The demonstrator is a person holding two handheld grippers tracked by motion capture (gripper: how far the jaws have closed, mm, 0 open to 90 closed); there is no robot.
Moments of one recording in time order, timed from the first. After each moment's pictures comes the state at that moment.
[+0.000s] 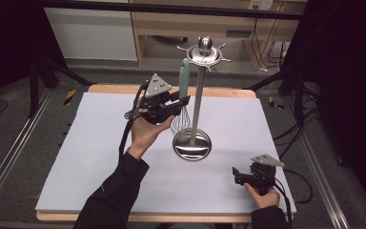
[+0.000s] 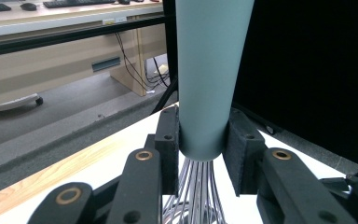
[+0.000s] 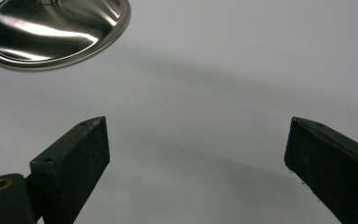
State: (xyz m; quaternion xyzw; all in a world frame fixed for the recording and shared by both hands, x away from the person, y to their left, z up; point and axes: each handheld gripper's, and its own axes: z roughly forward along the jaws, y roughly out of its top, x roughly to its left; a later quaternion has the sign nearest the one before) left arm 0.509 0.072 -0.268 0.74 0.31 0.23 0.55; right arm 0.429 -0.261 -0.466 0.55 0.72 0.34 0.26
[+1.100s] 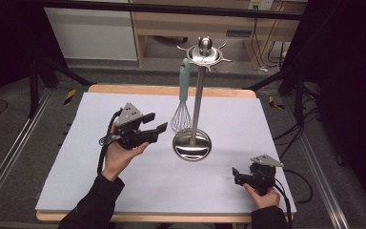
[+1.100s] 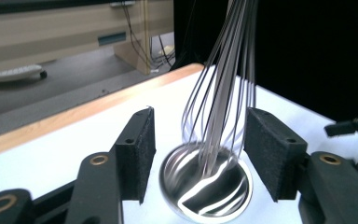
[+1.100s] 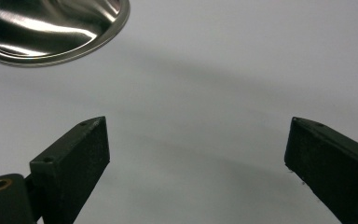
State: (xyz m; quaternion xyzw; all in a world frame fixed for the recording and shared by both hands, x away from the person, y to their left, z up) left arm 0.478 0.139 -0.333 0.75 0.33 0.21 0.53; right arm 0.429 -0.261 -0.467 0.55 0.72 0.33 0.26
